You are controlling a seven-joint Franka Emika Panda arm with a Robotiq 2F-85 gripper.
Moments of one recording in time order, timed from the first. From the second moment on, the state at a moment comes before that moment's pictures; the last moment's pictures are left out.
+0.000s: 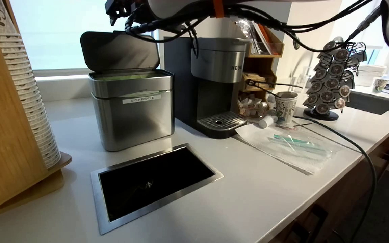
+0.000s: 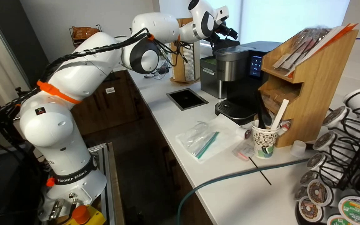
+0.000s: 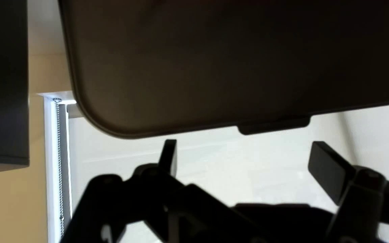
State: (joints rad) arm 0.27 0.95 0.15 -0.70 -0.43 2.66 0.51
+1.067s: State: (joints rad) arm 0.27 0.93 0.30 -0.62 -0.29 2.08 0.53
